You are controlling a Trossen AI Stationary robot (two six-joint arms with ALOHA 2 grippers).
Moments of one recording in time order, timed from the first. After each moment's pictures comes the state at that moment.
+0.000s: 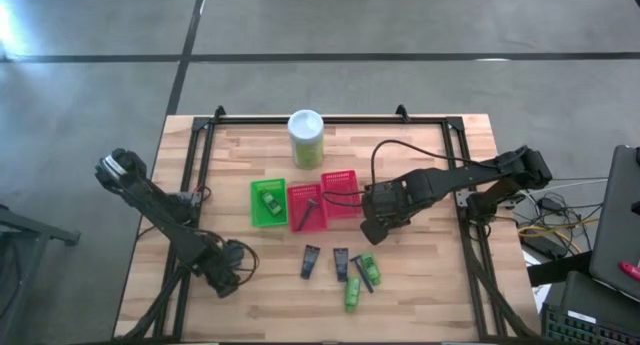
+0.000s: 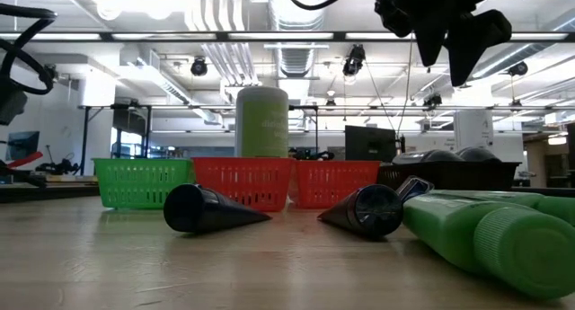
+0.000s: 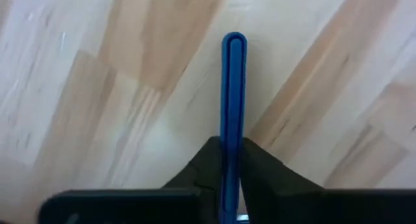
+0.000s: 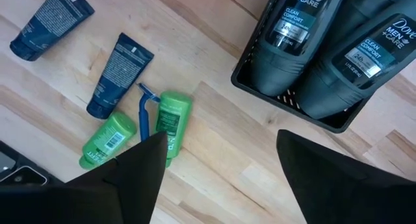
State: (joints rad) left arm -0.80 1.40 0.67 -0.68 0.05 -1.34; right arm 0.18 1.56 1.35 -1.17 -0.06 1.17
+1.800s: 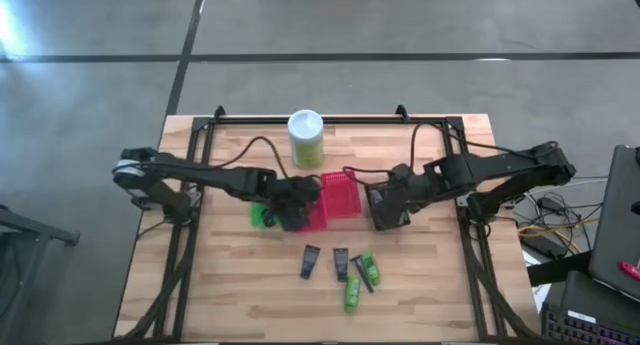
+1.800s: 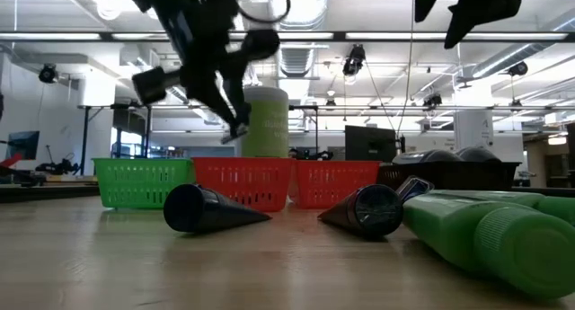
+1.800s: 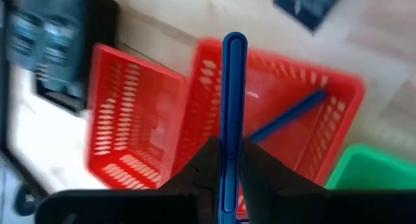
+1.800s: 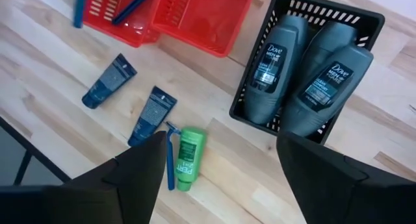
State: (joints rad) left arm -0.03 1.52 1.09 -0.53 -0.04 1.17; right arm 0.19 1.35 1.35 -1.18 0.10 1.25
